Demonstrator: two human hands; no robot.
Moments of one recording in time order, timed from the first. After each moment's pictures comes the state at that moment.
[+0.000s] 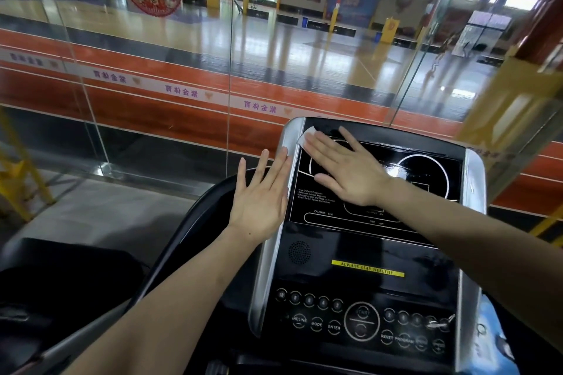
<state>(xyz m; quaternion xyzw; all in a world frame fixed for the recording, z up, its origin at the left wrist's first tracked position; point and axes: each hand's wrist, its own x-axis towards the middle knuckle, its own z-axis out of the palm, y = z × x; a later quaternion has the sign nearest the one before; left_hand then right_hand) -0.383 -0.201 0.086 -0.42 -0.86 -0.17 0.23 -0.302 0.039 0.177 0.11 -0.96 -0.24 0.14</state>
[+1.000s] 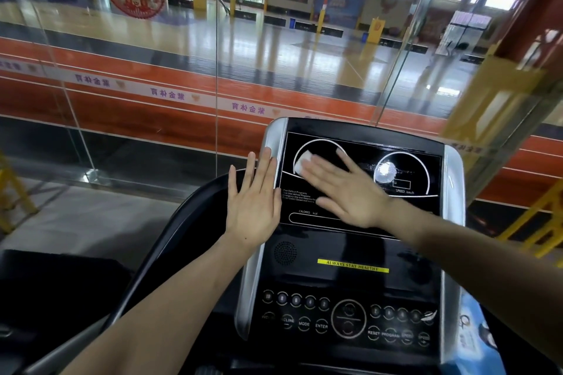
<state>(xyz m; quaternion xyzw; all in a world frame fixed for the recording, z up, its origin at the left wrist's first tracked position) -0.368 -0.179 0.078 -0.37 -0.86 -0.23 0.26 -0.258 0.058 0.149 0.14 -0.96 -0.21 0.15</state>
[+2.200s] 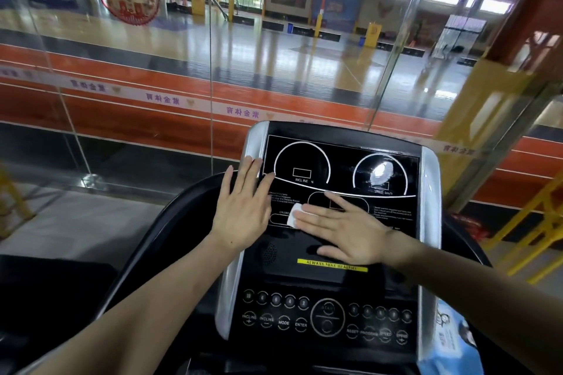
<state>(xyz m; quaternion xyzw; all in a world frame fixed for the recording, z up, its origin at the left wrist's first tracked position) -0.350 -0.177 0.094 -0.42 -0.84 -0.16 0.31 -0.194 0.074 0.110 0.22 -0.94 -0.25 0.06</state>
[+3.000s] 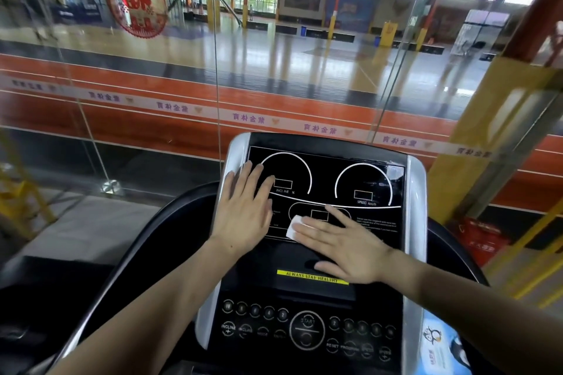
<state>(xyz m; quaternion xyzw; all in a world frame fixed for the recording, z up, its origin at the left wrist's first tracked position) -0.325 -0.139 0.122 -0.40 -0.86 -0.13 0.29 -0.167 0.106 0.106 0.22 -0.94 -0.23 0.10</state>
